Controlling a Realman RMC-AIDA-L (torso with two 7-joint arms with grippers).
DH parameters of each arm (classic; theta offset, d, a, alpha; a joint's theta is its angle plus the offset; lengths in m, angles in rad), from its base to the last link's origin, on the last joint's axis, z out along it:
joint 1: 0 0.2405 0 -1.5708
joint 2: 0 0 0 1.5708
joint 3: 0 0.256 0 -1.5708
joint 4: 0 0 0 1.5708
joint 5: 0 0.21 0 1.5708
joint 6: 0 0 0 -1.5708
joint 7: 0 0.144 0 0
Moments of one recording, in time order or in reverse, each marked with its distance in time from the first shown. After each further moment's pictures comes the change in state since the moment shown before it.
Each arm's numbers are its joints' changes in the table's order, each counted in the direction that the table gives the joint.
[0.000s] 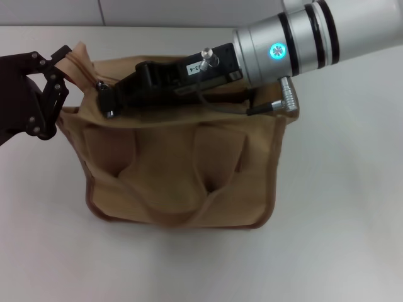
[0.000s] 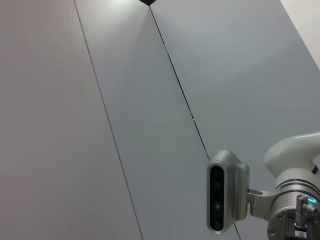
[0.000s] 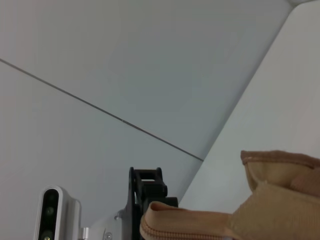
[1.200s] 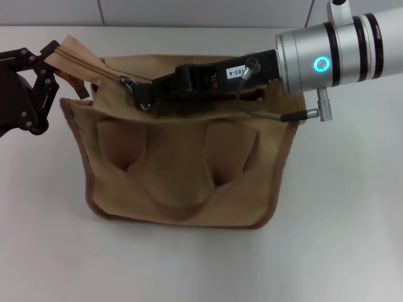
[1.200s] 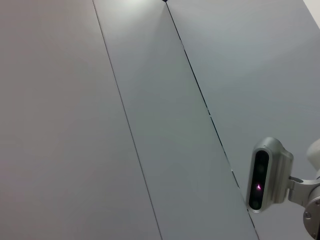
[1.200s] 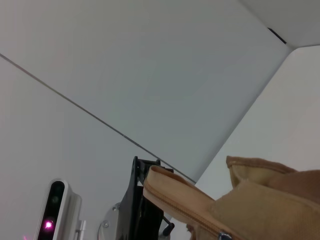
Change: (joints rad) left arm 0.010 0.005 -0.011 -0.015 -0.023 0.024 0.001; right arm -0.213 -0.007 -0.057 -0.242 0.044 0.005 -0.052
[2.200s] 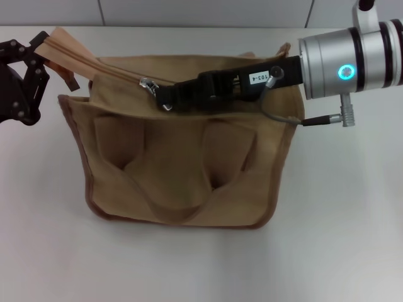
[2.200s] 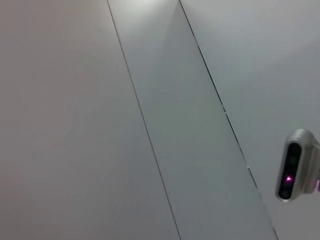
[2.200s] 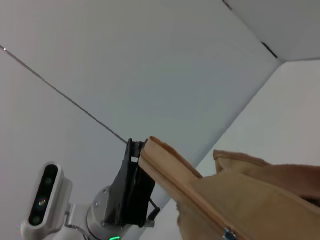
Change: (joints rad) left arm 0.003 0.004 -0.002 0.001 -0.035 0.027 -0.006; right arm -0.097 -0.006 0.012 -0.125 -0.040 0.019 -0.033
